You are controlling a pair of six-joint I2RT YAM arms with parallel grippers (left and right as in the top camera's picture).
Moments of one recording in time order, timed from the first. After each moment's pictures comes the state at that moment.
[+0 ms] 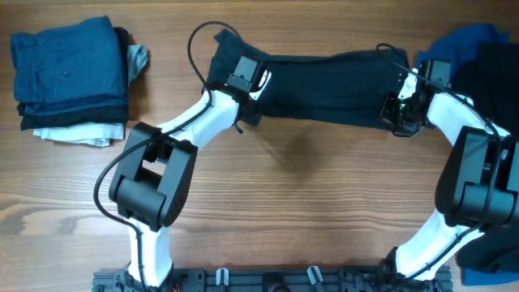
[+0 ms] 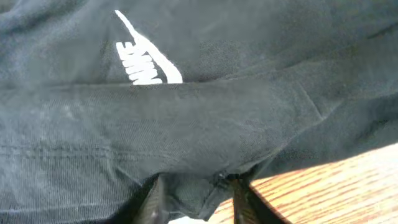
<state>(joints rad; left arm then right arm) -0.48 2.07 1.39 -0.48 -0.08 0.02 -0.21 1.96 1.18 -0.51 -0.27 0.20</state>
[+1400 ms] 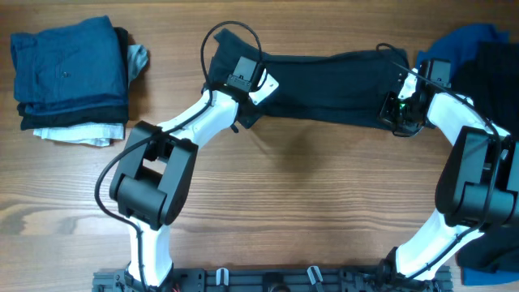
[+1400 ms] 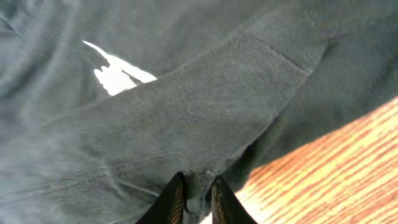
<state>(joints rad) -0.47 2.08 1.39 -0.46 -0.10 0.36 -0.21 1.96 1.18 -0.51 -0.28 0.20</state>
